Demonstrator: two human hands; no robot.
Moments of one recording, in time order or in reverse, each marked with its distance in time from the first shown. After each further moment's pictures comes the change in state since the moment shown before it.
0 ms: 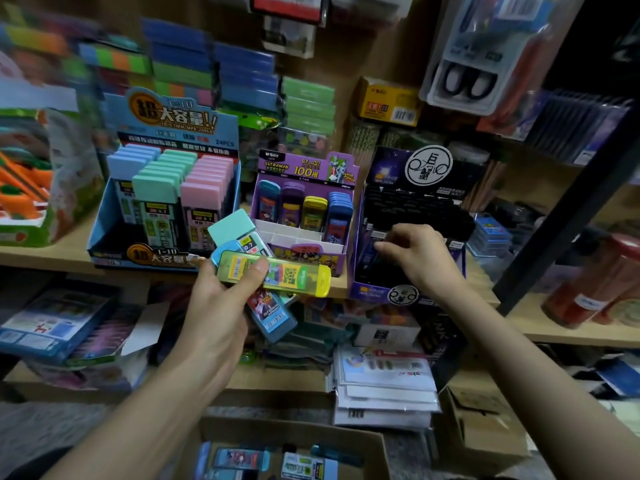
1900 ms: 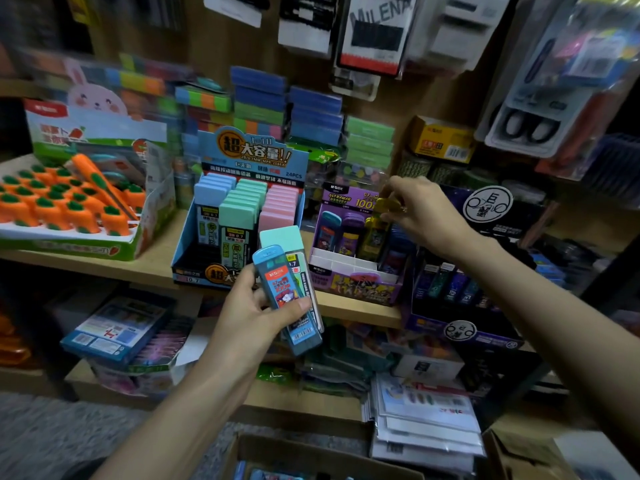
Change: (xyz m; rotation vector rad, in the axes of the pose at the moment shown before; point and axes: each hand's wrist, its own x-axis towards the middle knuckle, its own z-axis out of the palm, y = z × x) left_hand 0.006 0.036 -0.050 0.261 -0.104 0.051; right_hand 0.076 -0.097 0.002 -0.399 0.046 -0.468
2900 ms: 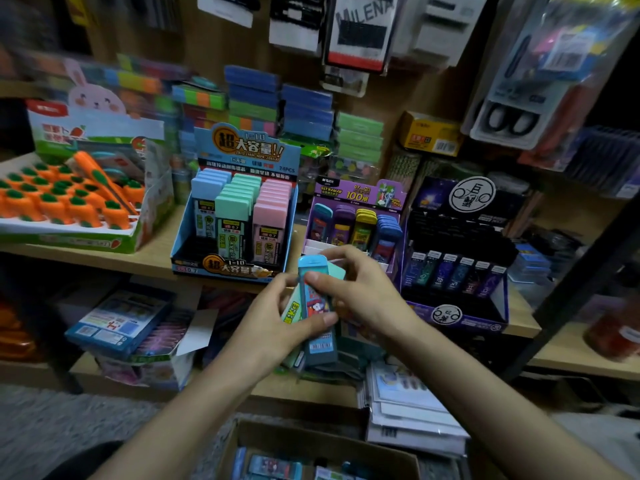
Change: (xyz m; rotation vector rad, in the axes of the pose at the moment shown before) left_hand -0.020 -0.002 0.018 0.303 -0.176 0.001; right_hand -0.086 -0.105 0.026 1.194 -0.205 0.557
